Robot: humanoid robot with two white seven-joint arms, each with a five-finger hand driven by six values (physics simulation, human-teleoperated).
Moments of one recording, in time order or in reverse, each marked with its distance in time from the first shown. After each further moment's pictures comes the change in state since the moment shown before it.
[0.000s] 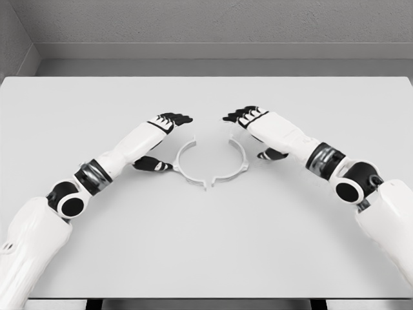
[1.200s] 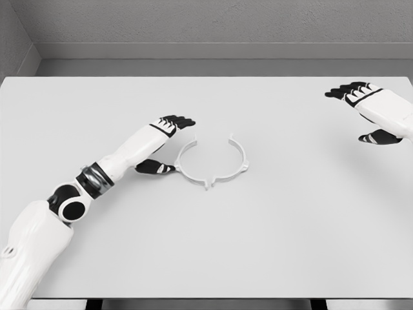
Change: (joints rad) left arm 0.025 -0.003 0.001 -0.033 -0.008 0.000 0.000; right arm 0.149 -0.102 -0.597 -0.053 -0.047 -0.274 0.323
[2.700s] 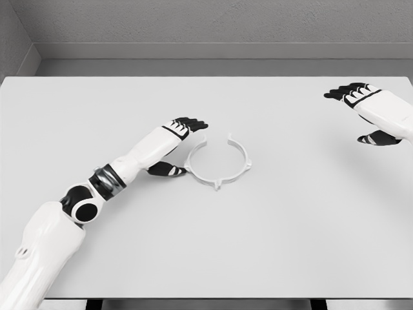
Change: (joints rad) left arm 0.002 -0.055 -0.002 -0.005 -0.051 0.000 0.000; right arm 0.006 0.002 0.000 -0.005 0.000 0.000 0.000
